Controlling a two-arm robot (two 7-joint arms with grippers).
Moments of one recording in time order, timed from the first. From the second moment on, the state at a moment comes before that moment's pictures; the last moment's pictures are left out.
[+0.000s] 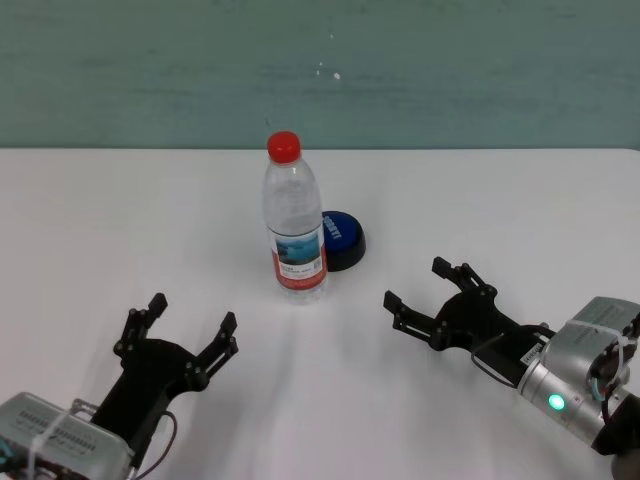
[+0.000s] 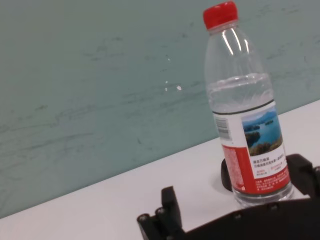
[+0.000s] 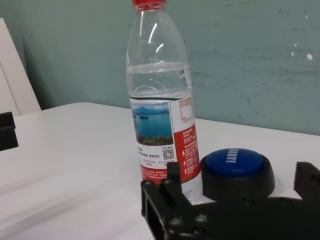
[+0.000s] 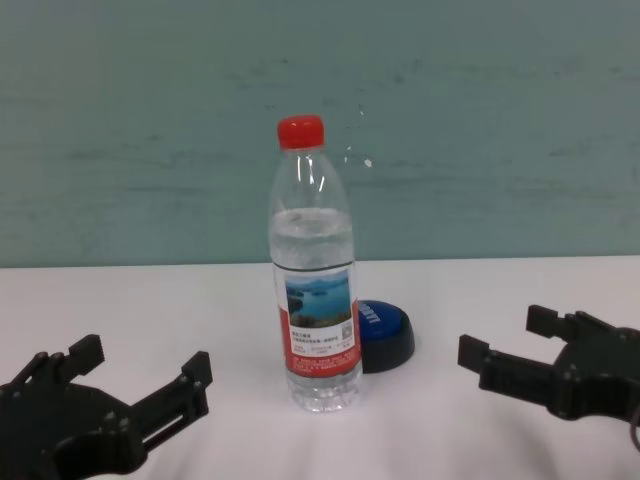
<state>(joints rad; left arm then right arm) 0.30 0.24 0.12 -1.74 0.05 -0.25 -0.16 0.02 0.42 -0.31 -1.57 0.44 -0.10 0.44</state>
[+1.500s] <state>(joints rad) 0.30 0.24 0.12 -1.74 0.05 -0.25 -0.16 0.02 0.42 -0.31 -1.57 0.44 -0.10 0.44</state>
